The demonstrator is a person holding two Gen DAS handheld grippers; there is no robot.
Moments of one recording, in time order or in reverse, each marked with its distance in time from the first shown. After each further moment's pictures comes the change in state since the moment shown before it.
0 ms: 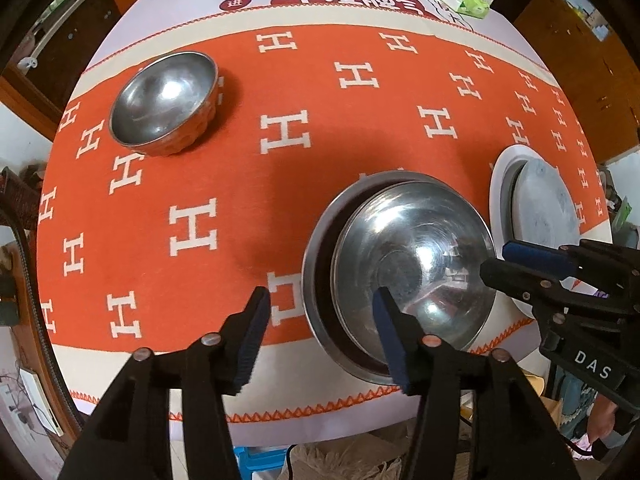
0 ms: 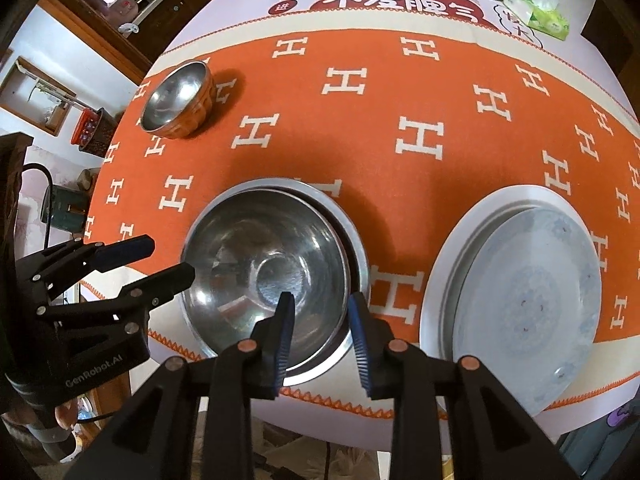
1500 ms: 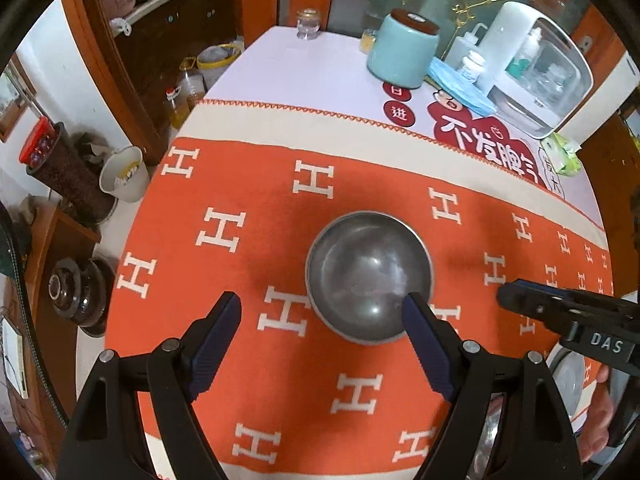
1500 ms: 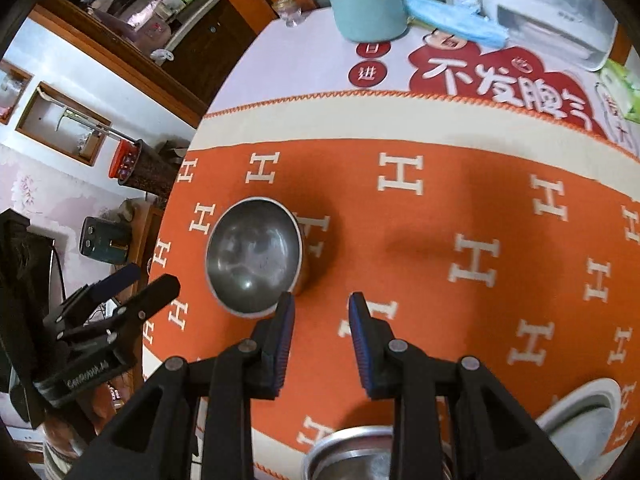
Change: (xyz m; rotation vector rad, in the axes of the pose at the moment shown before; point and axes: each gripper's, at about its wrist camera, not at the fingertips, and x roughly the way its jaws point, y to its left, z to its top) left arm -0.028 0.186 0.113 -0.311 -0.213 0.060; right arm 0.027 0.084 0.187 -0.020 -0.031 0.165
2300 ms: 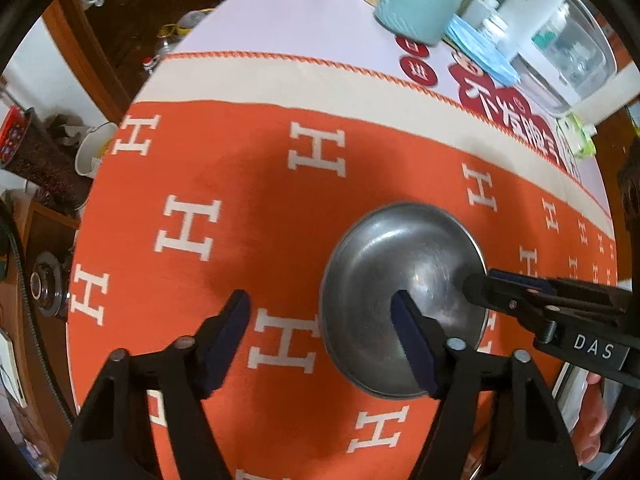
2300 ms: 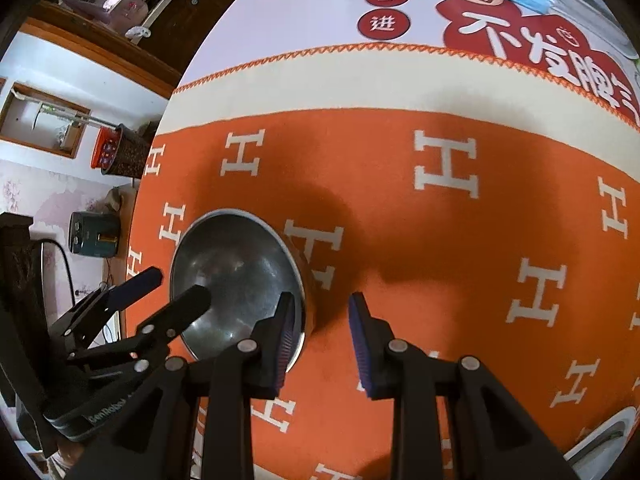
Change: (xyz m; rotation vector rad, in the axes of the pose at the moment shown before) left arm 0.084 0.011 0.020 0.031 0.140 -0.054; right arm 0.080 0.008 0.029 0.025 0.127 -0.007
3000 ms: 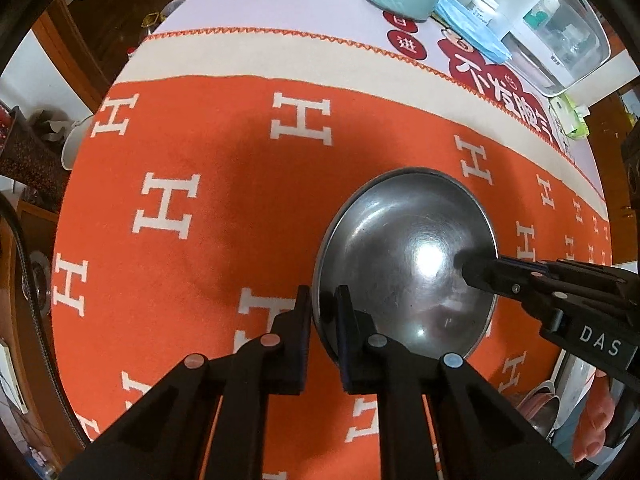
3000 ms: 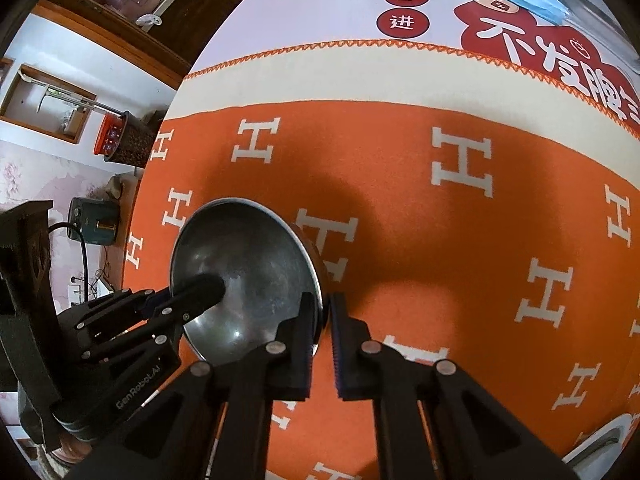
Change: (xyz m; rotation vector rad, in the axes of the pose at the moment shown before) left arm 0.008 -0.003 -0.010 0.023 0.043 -0.033; right arm -0.002 0.008 -0.005 -0.042 -0.006 -0.010
